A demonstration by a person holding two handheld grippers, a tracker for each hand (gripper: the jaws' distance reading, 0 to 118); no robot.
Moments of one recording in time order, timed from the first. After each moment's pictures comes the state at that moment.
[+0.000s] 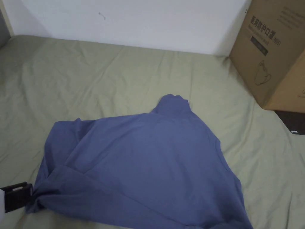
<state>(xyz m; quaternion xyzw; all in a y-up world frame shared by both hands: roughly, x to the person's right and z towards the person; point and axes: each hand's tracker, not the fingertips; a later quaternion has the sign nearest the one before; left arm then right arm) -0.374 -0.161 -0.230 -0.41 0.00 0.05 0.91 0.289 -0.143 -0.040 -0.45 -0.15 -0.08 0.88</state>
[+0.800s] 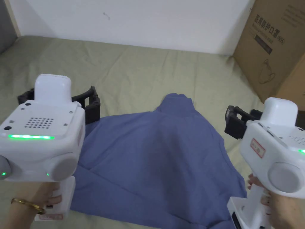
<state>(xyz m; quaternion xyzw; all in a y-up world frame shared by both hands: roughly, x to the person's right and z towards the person) -0.232 -0.038 -0.246 -0.09 -0.07 -0.03 0.99 0.104 -0.028 -0.159 -0.15 -0.14 -0.04 0.98</state>
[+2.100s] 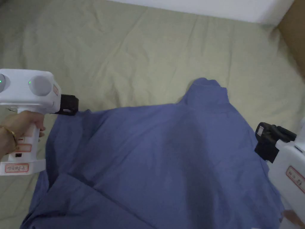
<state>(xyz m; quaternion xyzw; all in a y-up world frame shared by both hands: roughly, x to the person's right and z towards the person) -0.301 -0.193 -0.548 -0.53 0.00 -0.02 0.84 0.113 -0.093 -0.282 -0.25 -0.11 -0.06 0.96</state>
